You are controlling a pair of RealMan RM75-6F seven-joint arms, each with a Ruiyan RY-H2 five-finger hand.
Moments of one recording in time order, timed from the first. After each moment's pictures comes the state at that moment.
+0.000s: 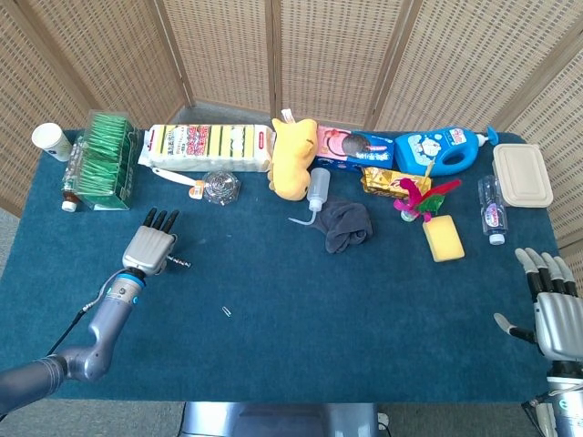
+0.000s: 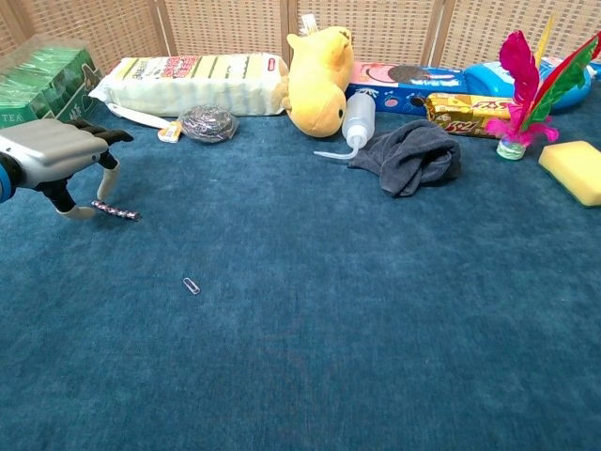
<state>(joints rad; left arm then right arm) -0.68 -1.57 -0.12 -1.22 1.05 0.90 0.65 0.08 -1.12 0.12 -1.63 -1.43 1.49 0.00</state>
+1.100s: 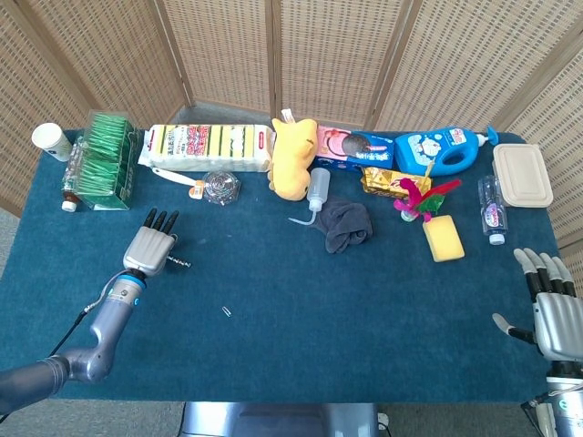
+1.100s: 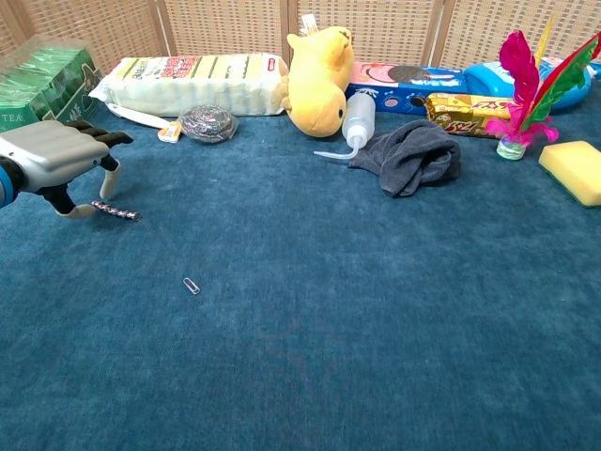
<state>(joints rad) -0.69 -1.58 -0.09 -1.20 1.04 0.93 0.69 0.08 -1.12 0.11 -1.63 -1.43 1.48 0.01</state>
